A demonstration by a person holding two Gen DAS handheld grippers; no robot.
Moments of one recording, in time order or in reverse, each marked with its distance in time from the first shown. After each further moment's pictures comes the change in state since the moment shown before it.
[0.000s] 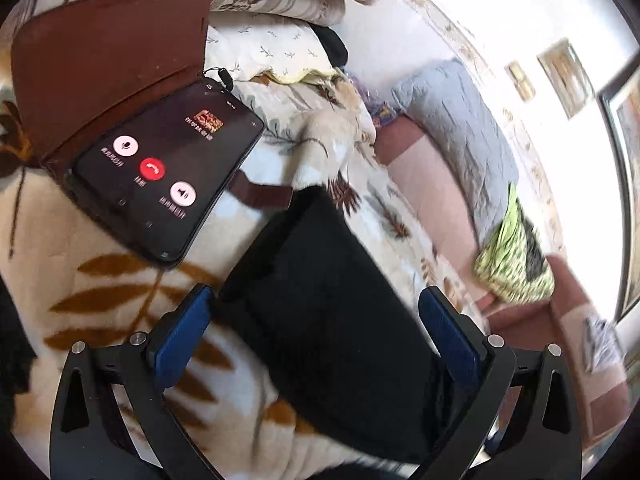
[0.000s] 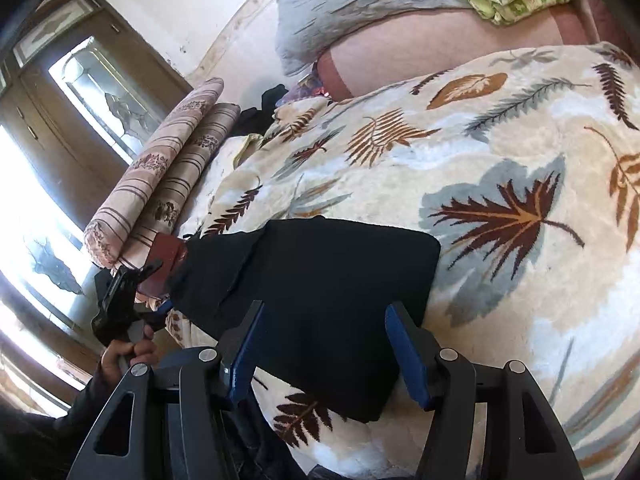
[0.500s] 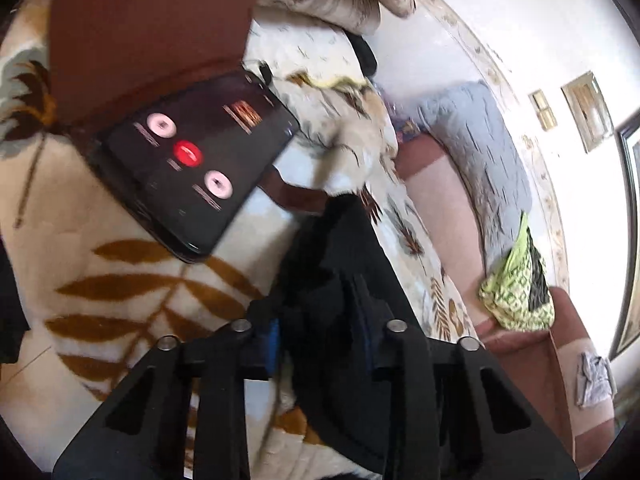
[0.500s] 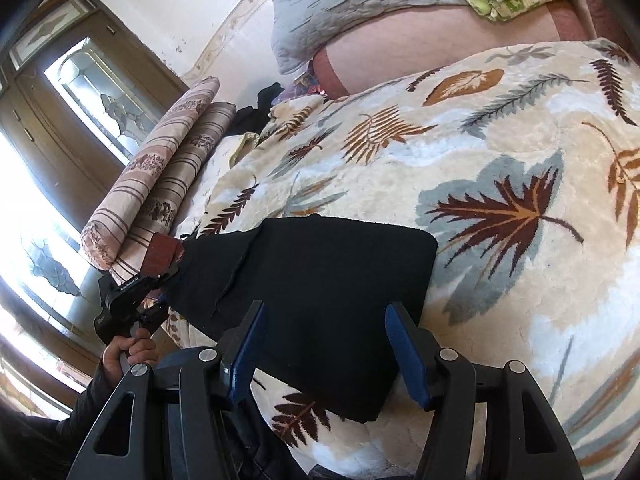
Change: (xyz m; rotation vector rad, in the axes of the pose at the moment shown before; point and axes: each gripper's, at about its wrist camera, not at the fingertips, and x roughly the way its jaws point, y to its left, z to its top) left arm -0.004 0.015 0.000 -0.087 -0.038 0.061; right arm 0.002 0.000 0.001 0.007 0.007 -0.005
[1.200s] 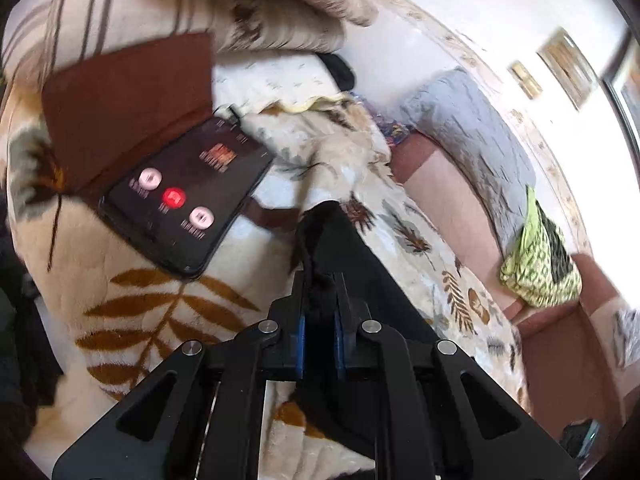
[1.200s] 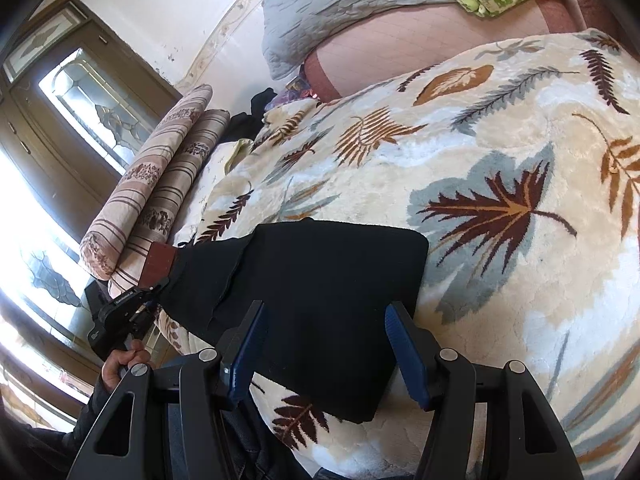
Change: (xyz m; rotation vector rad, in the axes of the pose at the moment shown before) left arm -0.019 -0.035 -0.012 0.221 -0.079 0.057; right arm -0.003 -0.008 -0.001 0.037 -0.016 -0.003
